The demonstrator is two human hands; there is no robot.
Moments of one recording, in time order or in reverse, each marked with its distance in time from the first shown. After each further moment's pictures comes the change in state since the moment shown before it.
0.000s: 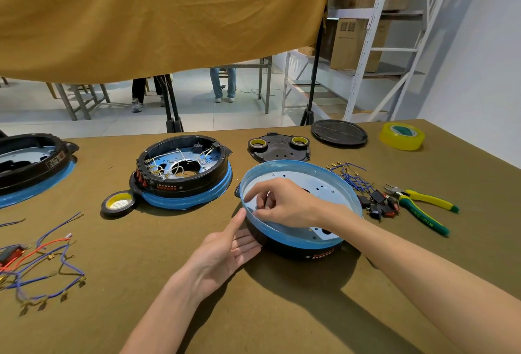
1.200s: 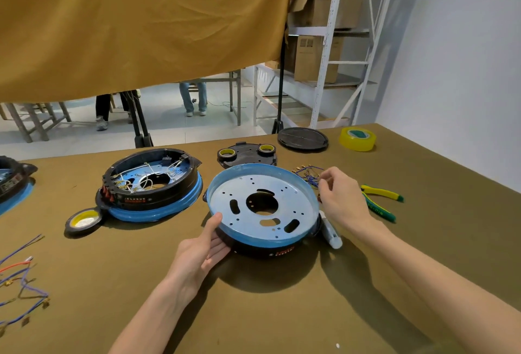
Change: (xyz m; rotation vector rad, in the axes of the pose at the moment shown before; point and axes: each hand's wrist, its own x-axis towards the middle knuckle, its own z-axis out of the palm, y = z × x) left_hand -0.002 -0.010 0.013 0.055 0.129 0.166; right_hand -0.110 0.058 -0.057 -0.224 0.772 0.545
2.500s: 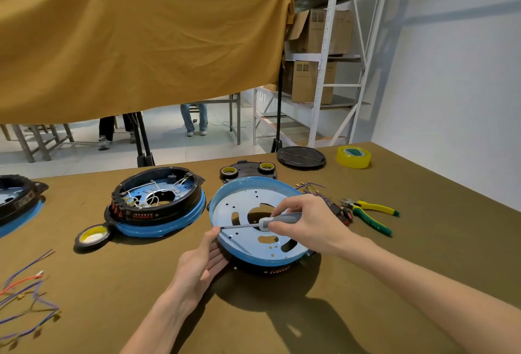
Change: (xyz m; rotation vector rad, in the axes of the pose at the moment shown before) left_hand -0.003 0.003 -0.010 -0.023 -0.094 0.067; right_hand -0.045 -0.068 -0.021 0.291 -0.409 -0.276
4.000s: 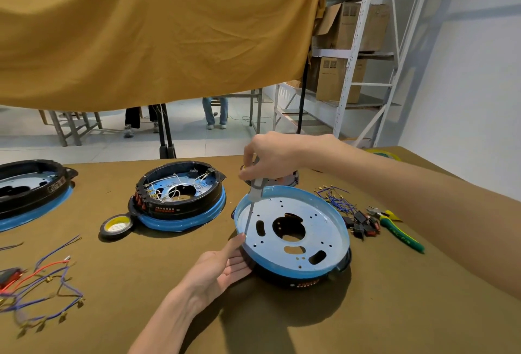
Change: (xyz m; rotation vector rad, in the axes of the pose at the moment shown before) left_hand 0.018 -0.001 -0.014 0.039 -0.094 -0.145; right_hand 0.148 -0.112 -0.005 -0.664 -0.473 -0.141
